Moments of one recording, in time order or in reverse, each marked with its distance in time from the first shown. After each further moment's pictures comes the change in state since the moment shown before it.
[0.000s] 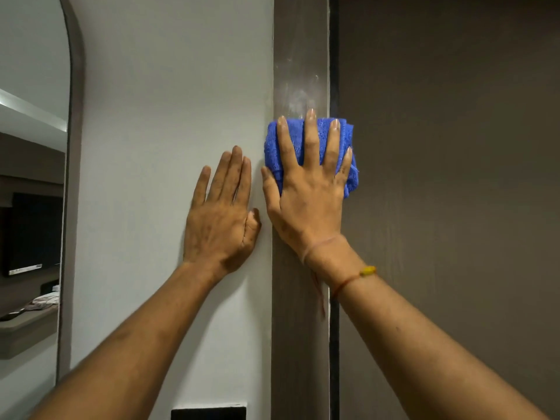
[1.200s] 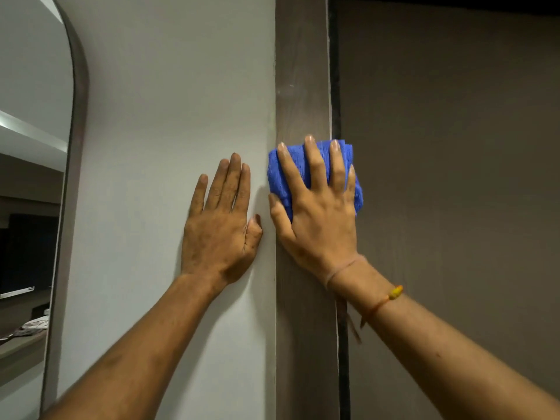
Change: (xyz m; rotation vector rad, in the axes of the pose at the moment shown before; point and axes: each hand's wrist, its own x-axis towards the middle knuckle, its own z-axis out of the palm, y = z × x) left_hand 0.020 -0.007 -0.005 -0.024 0.045 -0.018; right_hand 0.005 0.015 -0.005 0.027 -0.029 -0.113
